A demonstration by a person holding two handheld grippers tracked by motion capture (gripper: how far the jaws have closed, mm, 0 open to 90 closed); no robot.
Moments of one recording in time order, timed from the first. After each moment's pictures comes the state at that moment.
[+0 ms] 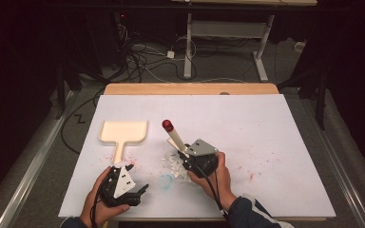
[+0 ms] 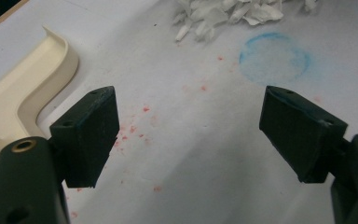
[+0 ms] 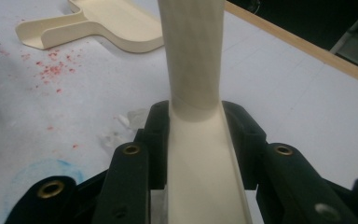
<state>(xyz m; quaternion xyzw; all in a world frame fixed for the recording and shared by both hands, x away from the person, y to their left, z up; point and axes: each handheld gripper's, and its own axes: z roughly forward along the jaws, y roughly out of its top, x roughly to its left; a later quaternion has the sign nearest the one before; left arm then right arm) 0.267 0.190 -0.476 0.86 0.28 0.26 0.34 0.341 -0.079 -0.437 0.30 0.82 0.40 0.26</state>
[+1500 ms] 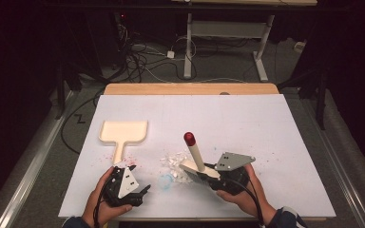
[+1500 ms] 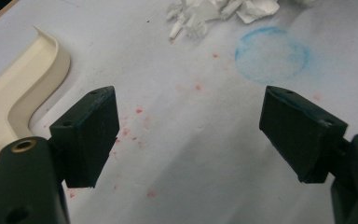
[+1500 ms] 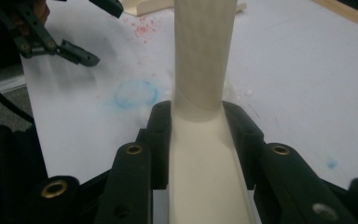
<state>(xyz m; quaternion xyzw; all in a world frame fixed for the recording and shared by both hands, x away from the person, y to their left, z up) 0.269 0.183 -0.478 0.87 0.27 0.26 0.32 0.299 -0.146 -0.411 0.22 0.87 0.42 0.15</state>
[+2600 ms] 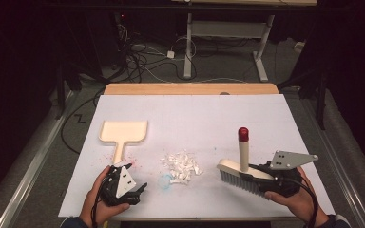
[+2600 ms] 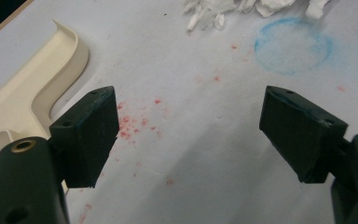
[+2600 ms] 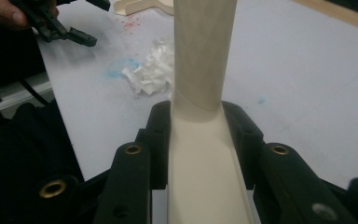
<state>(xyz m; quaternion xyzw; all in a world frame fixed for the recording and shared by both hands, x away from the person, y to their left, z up) 0.268 0.190 -0.477 0.86 0.28 0.28 0.31 0.288 -0.266 -0.387 0.25 0.85 0.45 0.11</state>
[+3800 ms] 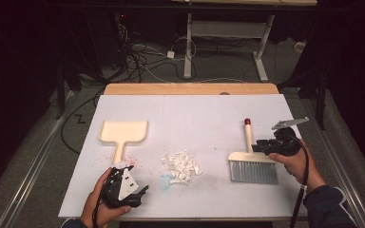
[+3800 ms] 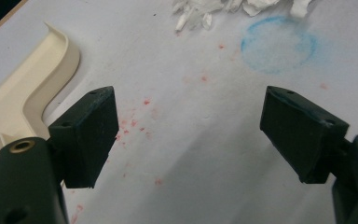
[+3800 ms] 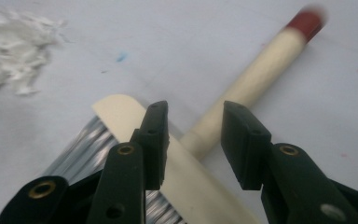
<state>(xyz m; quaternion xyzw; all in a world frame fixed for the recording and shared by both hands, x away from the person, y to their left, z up) 0.264 0.183 -0.476 0.87 0.27 0.28 0.31 0.408 -0.313 -0.421 0.40 0.84 0.34 0.09</state>
